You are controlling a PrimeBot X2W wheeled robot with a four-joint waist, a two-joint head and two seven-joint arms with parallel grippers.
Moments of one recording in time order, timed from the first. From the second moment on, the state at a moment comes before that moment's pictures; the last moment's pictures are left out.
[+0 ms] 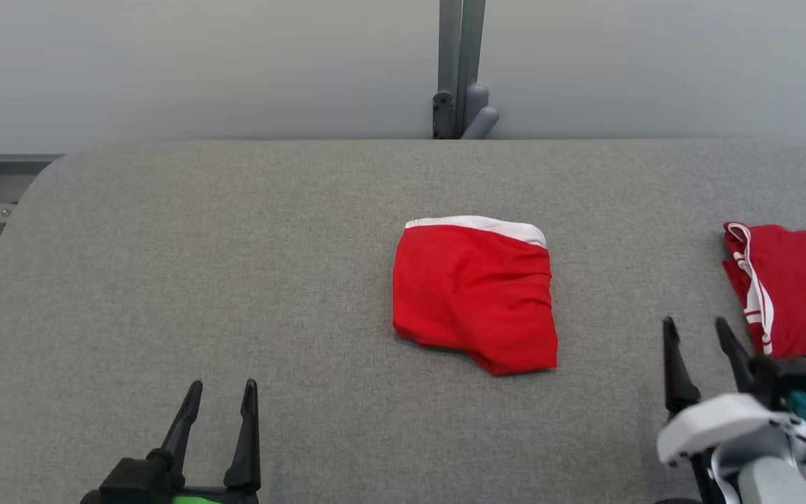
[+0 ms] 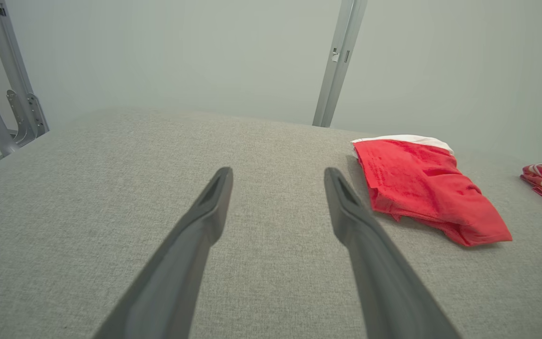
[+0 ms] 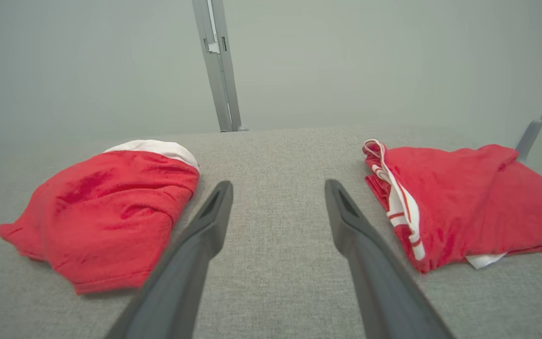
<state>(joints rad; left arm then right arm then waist) 0.12 0.06 -0.09 0.13 -0.25 -0.13 -0.26 -0.03 -0.05 -0.13 0.28 0.10 0.13 -0.24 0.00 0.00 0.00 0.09</state>
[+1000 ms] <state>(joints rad) -0.01 0.06 -0.13 0.15 -0.26 -0.13 -0.26 -0.65 -0.05 0.01 0.80 0.49 0.13 0.34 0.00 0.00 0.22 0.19</state>
